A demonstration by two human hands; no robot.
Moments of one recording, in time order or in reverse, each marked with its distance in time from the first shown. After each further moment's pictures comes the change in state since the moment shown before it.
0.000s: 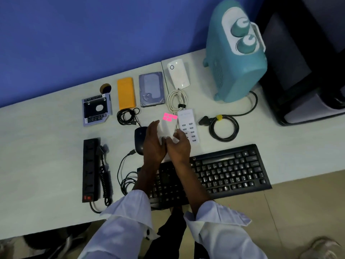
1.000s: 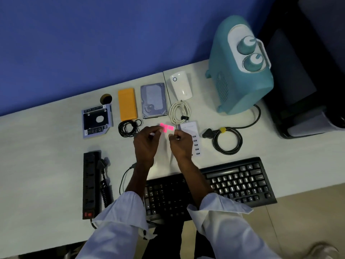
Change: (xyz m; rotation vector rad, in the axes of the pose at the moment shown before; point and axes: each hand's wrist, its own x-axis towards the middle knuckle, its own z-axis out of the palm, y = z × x) left_hand 0.059 0.000 -0.032 -0.254 0.093 -0.008; right_hand 0.048 -0.036 0.018 -0.028 0.018 -0.072
